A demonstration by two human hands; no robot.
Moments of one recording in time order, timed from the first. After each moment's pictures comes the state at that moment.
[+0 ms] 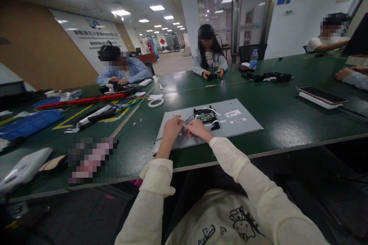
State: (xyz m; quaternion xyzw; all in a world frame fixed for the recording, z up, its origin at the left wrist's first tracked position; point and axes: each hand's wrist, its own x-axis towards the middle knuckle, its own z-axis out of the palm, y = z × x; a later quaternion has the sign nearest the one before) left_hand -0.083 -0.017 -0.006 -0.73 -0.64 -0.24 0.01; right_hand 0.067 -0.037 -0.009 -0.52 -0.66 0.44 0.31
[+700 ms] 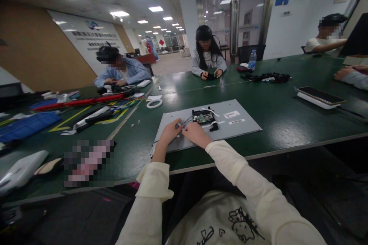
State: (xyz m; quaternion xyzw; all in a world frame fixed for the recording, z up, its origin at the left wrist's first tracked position) left_hand -0.097 -0.012 -0.012 -0.76 -0.61 -0.21 -0.09; right_hand 0.061 -0.052 -0.006 -0.56 -0.77 0.19 0.24
